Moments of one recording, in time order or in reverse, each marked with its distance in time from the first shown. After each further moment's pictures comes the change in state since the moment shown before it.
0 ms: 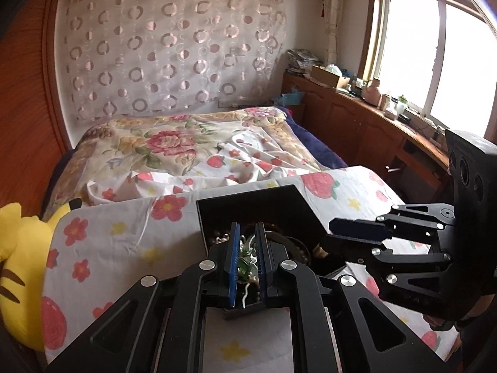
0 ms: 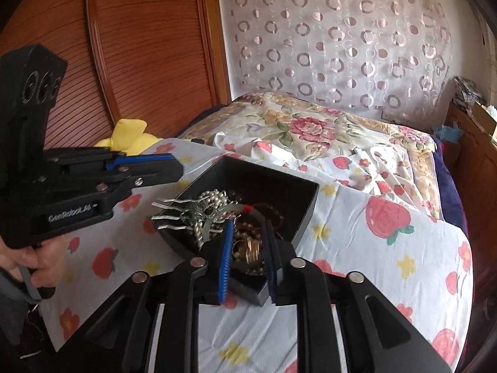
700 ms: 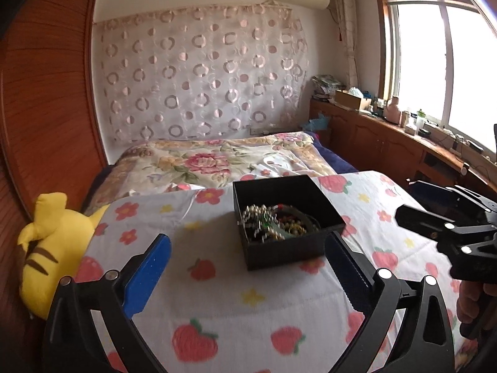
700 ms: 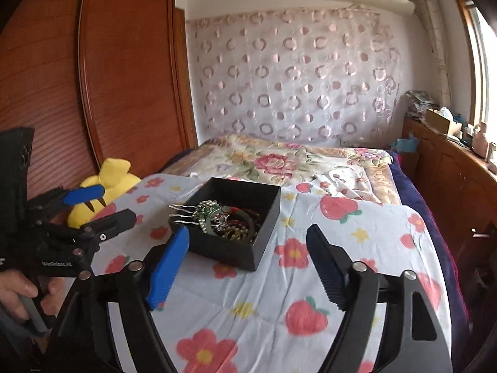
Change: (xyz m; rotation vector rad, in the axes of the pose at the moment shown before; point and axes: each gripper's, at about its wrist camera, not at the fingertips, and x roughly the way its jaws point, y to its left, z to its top) left arm -0.082 -0.019 -0.070 0.002 -0.156 0.173; right arm -0.100 0.027 -0.063 0.093 -0.238 -0.169
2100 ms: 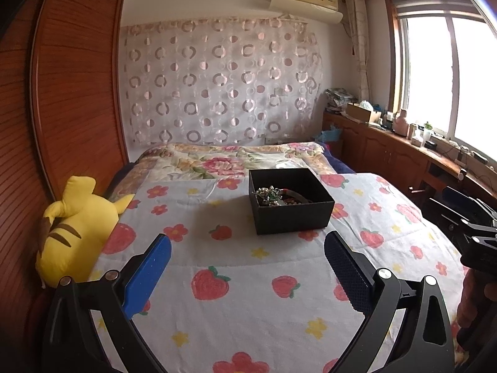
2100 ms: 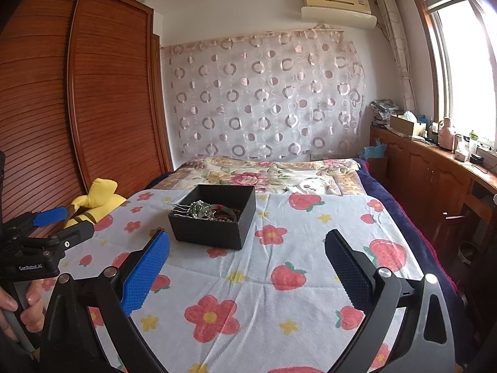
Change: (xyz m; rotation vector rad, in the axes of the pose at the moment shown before) left arm -0.074 -0.002 -0.037 -0.049 -0.053 0.066; right arm -0.069 0.011 -0.040 0.065 -0.116 -0.128
